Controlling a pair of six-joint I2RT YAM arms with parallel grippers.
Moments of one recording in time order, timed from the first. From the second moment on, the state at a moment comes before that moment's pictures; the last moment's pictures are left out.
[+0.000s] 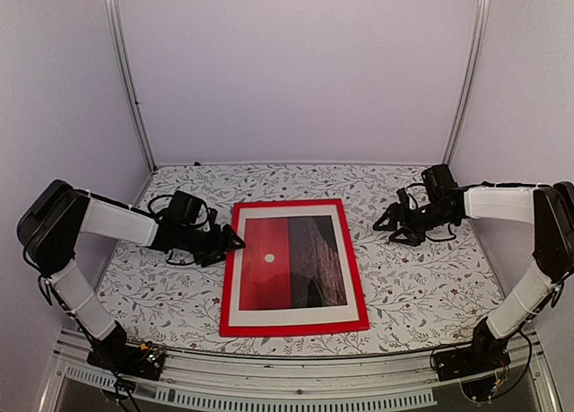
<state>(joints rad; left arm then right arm) -0.46 1.67 0.73 0.08 0.36 -0.79 0.26 1.59 0.94 -0.34 -0.58 0.51</state>
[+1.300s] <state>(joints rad) -0.45 0.89 0.75 -0.15 -0.35 -0.22 0.35 1.07 0.90 -0.33 0.10 0.25</state>
